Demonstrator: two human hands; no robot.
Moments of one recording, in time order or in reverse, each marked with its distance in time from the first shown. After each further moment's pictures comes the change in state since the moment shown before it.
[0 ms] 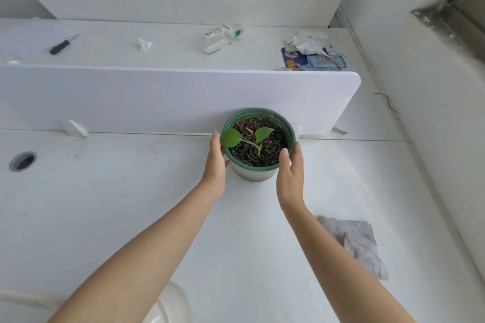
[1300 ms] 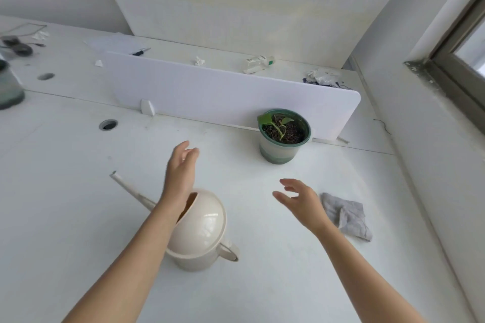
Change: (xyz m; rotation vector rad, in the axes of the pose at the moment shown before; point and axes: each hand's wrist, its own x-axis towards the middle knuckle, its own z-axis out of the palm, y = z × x) left_hand -0.210 0.038 -0.127 0.127 0.374 0.260; right_hand -0.153 -0.013 -0.044 -0.640 -0.361 -0.199
